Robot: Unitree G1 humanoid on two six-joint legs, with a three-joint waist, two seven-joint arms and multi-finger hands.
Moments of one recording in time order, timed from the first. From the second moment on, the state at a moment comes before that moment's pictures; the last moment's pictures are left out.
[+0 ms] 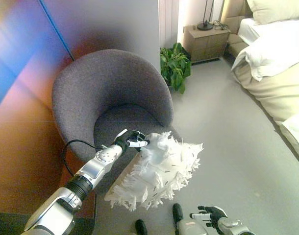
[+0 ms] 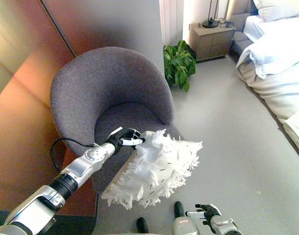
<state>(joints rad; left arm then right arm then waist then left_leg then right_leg) -0.50 0.54 -0.55 0.45 -0.53 0.21 0.01 -0.11 -0.32 0.35 1.18 0.16 0.06 0.08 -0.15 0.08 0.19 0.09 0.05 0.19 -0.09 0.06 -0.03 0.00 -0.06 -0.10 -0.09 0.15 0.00</state>
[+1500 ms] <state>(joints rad) -0.87 0.81 -0.35 0.88 -0.87 0.23 0.24 -0.03 -0.35 0.31 1.21 0.17 -0.01 0.09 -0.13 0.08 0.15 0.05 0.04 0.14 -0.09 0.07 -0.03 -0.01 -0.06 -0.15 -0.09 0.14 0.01</state>
